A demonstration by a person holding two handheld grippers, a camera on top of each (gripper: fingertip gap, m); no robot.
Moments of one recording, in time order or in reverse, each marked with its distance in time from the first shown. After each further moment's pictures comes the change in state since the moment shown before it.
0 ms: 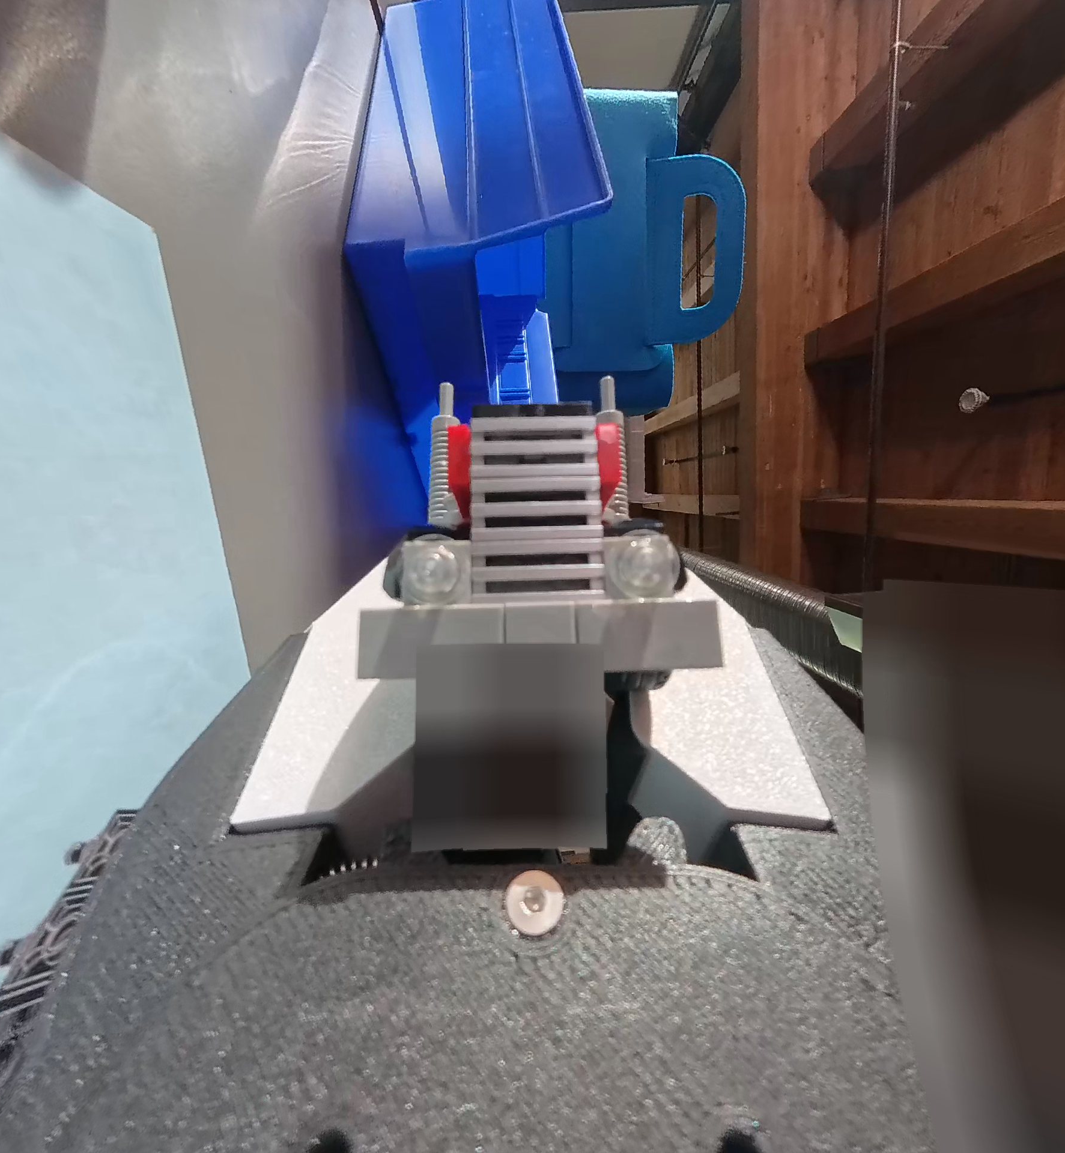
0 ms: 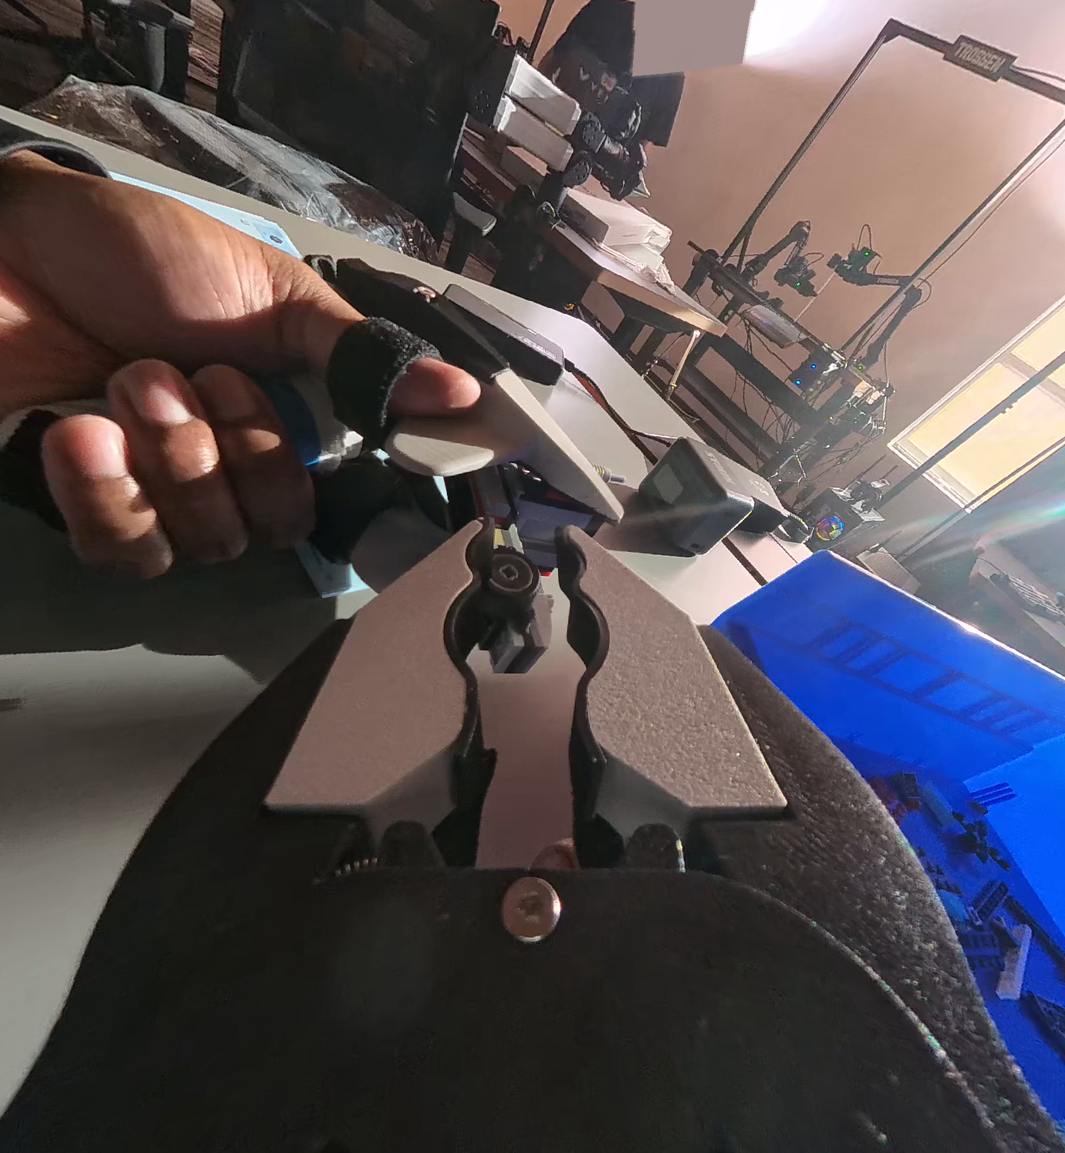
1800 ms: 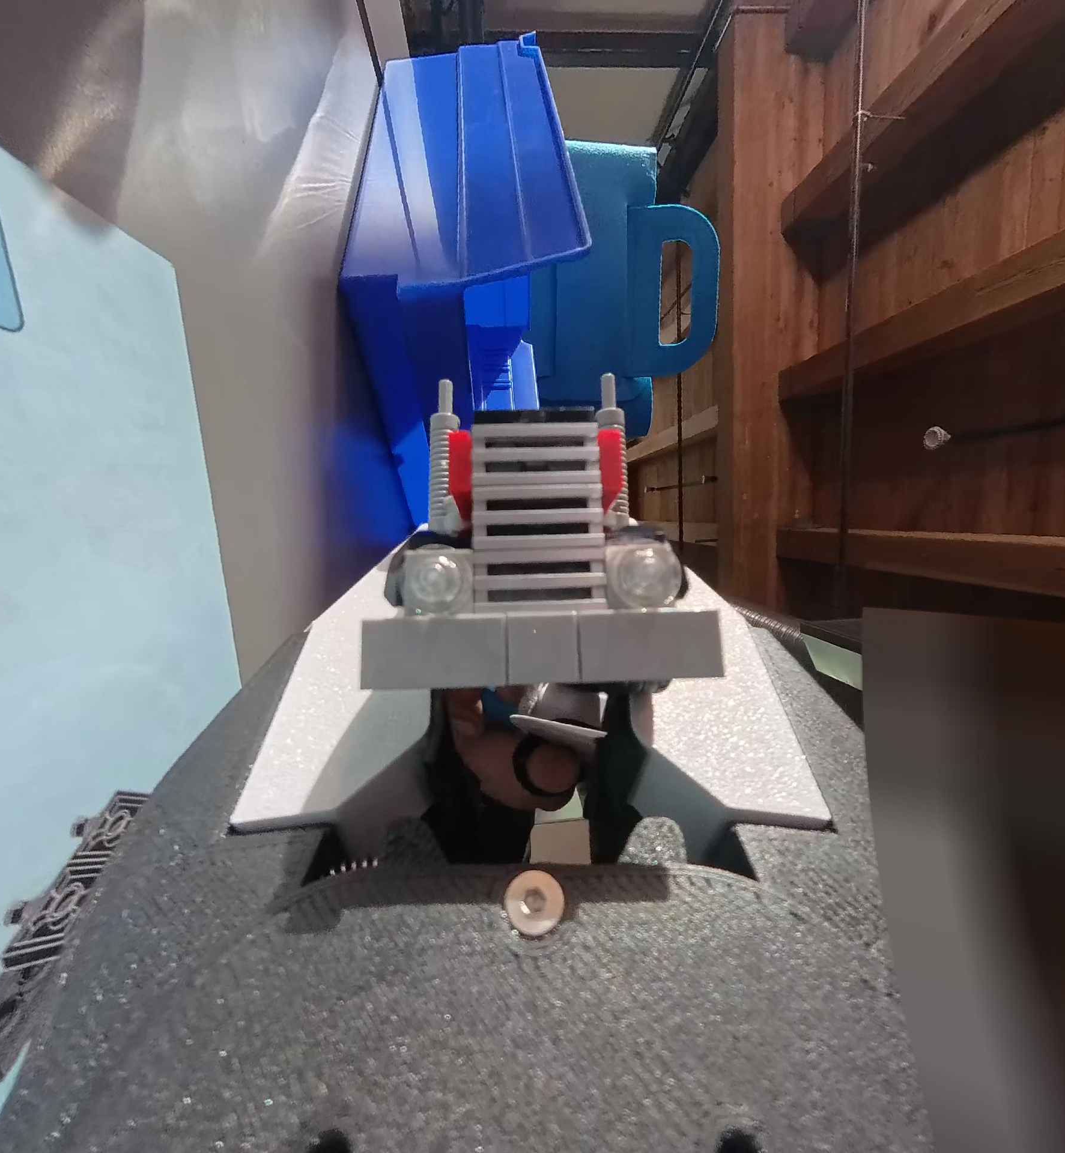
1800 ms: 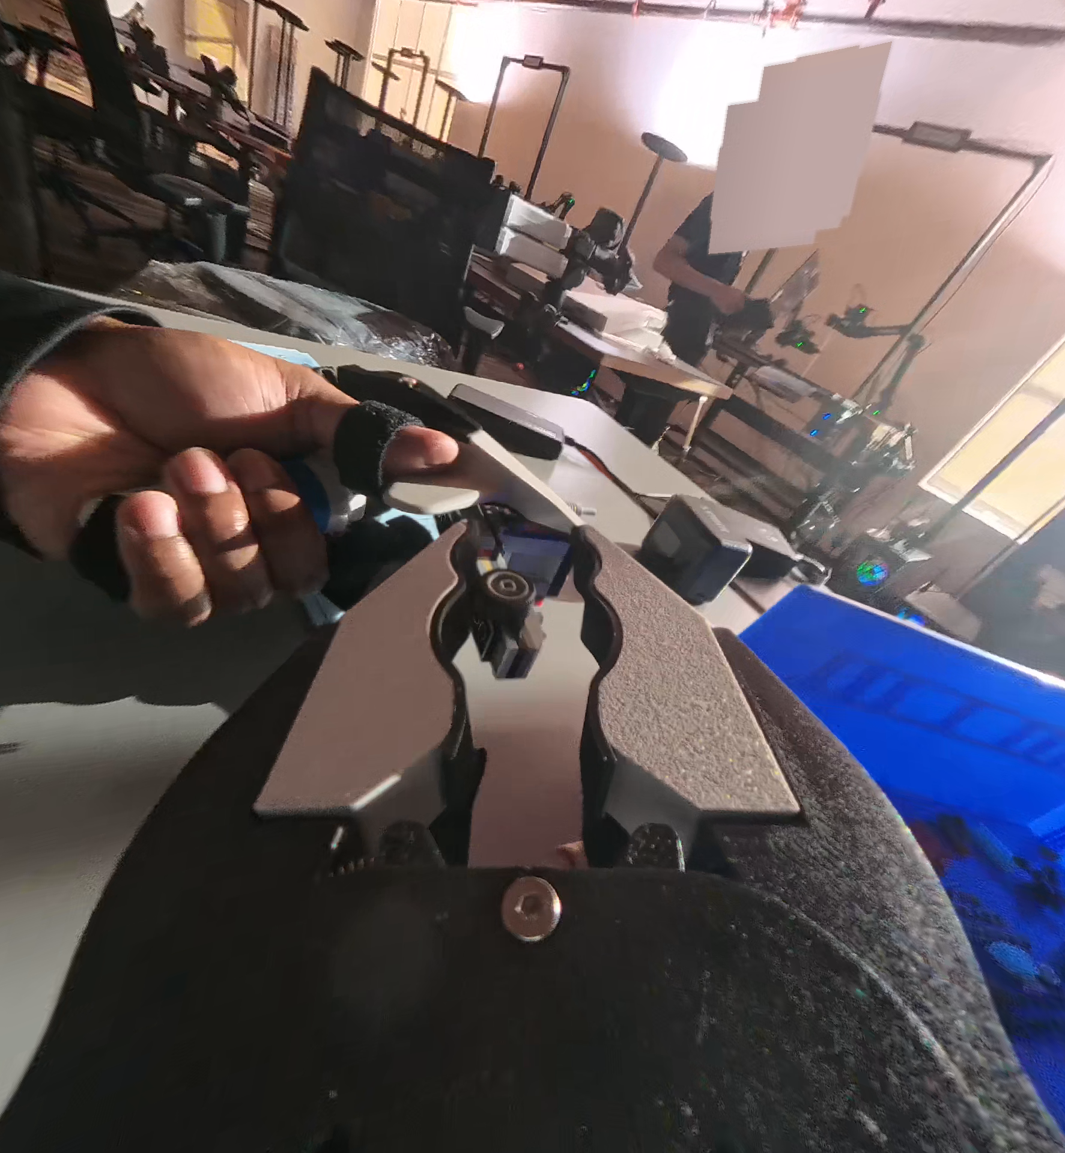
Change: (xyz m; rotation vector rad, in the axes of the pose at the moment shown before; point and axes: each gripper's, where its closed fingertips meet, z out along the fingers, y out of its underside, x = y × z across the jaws) left arm 0.006 -0.009 -0.005 0.048 0.021 -0.034; right arm 0.014 -0.023 -0.013 0.141 -0.025 0.115
